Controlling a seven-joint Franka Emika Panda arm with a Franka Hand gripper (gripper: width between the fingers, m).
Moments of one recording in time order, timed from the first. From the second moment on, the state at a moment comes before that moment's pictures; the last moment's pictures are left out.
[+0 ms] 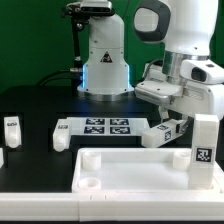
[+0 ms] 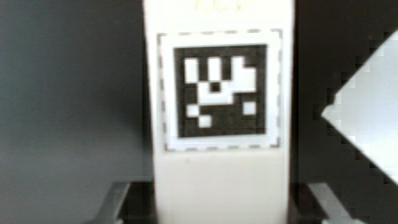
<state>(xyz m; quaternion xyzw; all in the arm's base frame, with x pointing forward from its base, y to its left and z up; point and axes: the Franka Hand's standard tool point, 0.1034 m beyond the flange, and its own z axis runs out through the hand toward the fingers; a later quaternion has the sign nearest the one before) 0.398 0.133 0.020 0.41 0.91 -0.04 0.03</state>
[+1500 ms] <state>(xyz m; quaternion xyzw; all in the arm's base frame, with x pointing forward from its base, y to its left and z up) 0.438 0.120 0.052 0.62 0.78 -0.07 0.07</state>
